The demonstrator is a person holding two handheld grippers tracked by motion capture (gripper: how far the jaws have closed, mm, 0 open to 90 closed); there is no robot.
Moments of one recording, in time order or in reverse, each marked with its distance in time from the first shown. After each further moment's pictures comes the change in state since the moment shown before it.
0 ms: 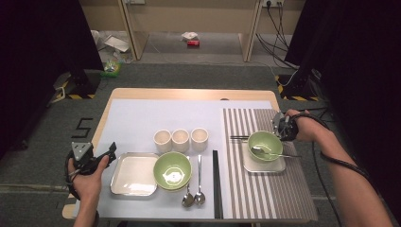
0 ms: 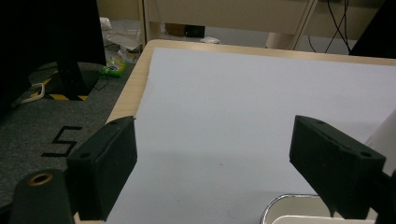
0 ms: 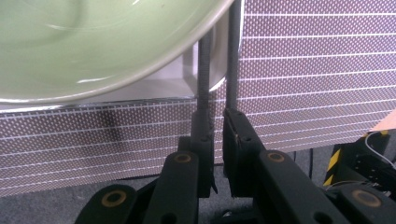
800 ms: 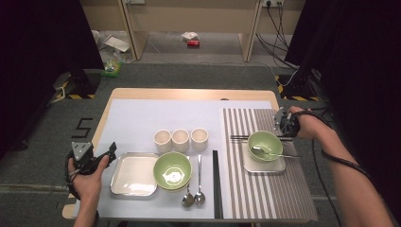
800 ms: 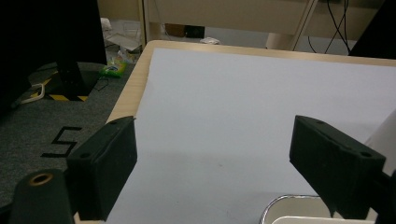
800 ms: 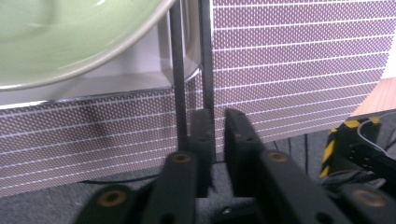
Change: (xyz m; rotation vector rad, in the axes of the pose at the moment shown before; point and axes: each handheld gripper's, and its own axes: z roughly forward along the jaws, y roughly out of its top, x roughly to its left) left arm -0.001 0.000 0.000 -0.003 0.001 0.000; right arm -0.006 -0.006 -0.007 -0.007 -0.035 0.052
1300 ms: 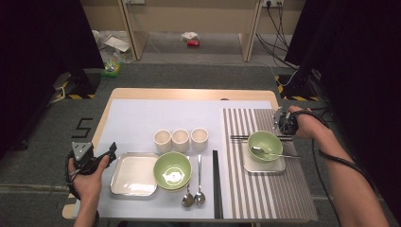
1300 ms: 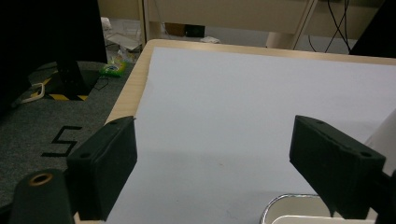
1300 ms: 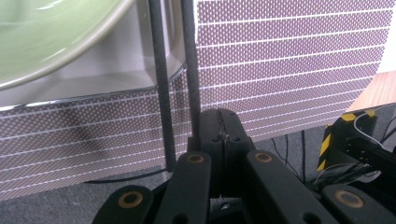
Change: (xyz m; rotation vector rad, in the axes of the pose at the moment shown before) left arm 0.000 0.000 0.000 0.001 0.000 0.002; right arm -0.006 0.002 0.006 0.028 -0.027 0.002
